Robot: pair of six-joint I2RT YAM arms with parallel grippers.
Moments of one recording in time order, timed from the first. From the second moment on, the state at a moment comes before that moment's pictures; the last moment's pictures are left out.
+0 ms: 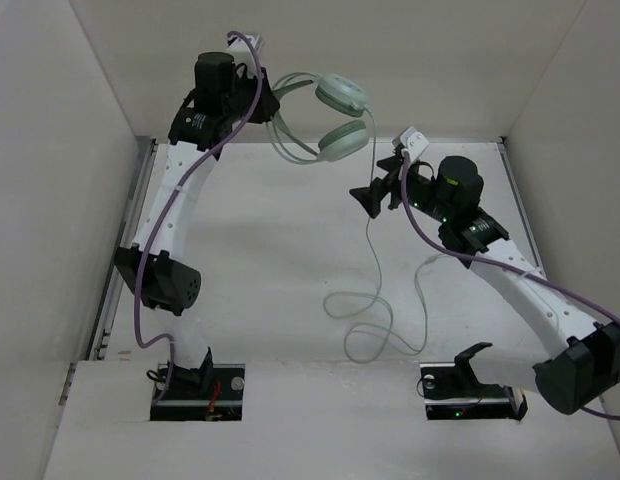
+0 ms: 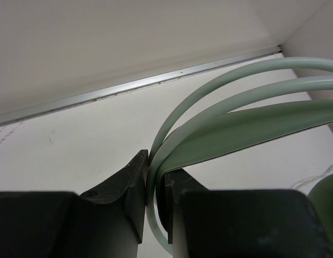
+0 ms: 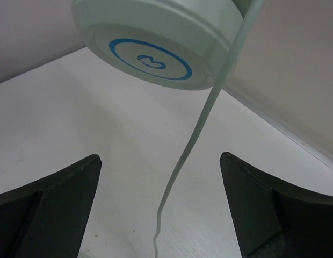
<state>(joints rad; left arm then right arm) -0.29 1.83 2.13 -0.61 0.21 -0.18 0.46 1.20 1.10 0.02 -0.37 -0.10</state>
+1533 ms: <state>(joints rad) -0.05 1.88 2.40 -0.44 0.38 -0.61 0.63 1.37 0.83 0.47 -0.74 0.28</state>
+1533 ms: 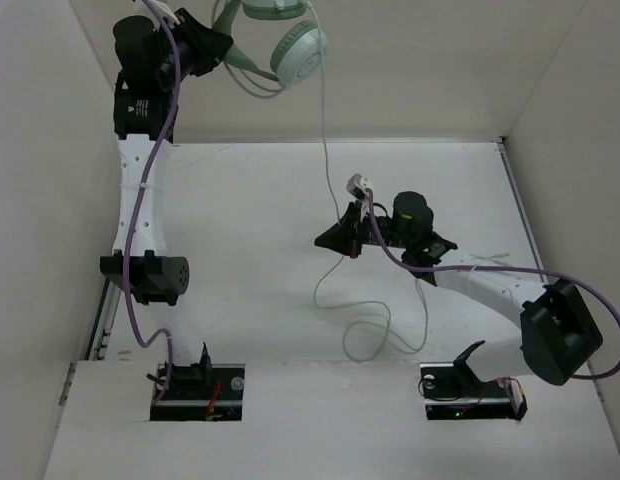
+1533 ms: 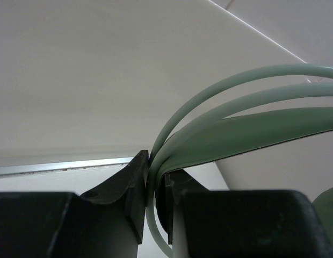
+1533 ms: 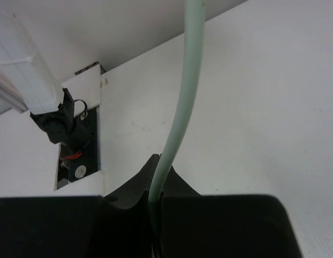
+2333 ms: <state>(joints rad) -0.32 1.96 2.05 -0.49 -0.19 -0.10 0.48 1.37 1.52 -0.53 0.15 -1.14</state>
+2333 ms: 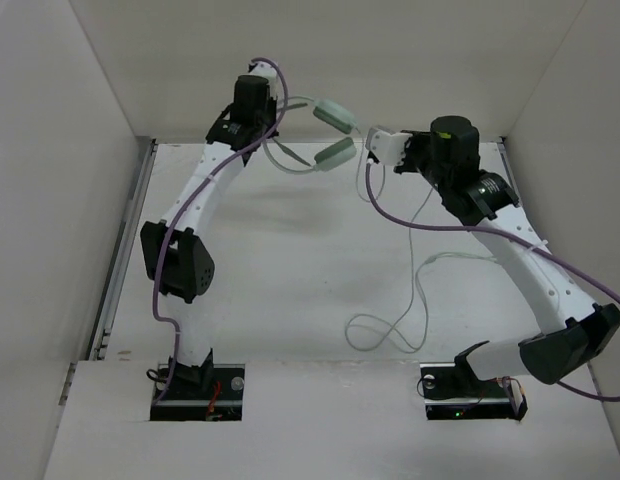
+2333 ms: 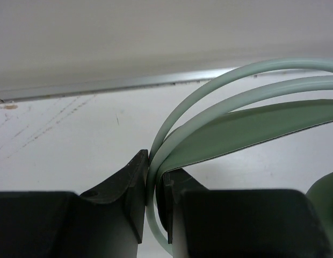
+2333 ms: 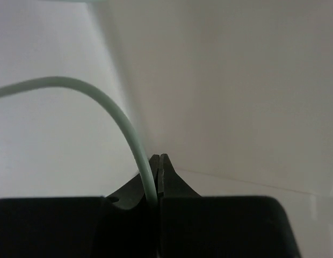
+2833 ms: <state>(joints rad) -0.57 1.96 1.94 -0.54 -0.17 0.03 0.53 1.37 1.55 -0.09 0.15 -1.45</state>
